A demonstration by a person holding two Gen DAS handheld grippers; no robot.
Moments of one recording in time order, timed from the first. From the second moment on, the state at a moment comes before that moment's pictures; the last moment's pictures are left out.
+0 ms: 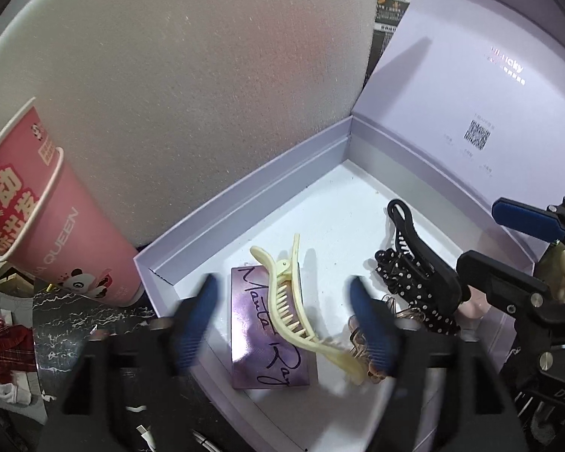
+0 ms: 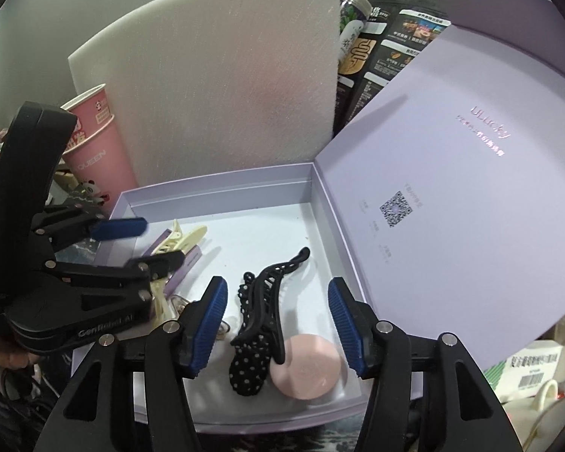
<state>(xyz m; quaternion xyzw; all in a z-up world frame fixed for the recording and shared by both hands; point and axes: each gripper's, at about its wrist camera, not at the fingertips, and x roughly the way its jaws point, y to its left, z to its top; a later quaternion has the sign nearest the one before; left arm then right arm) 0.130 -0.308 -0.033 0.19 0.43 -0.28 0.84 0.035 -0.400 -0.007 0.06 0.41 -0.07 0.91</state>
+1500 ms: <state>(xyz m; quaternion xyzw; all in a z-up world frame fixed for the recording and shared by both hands) 0.045 -0.192 0.074 0.14 0.35 -0.26 0.89 -0.054 -0.333 0.082 0.02 0.31 -0.05 0.95</state>
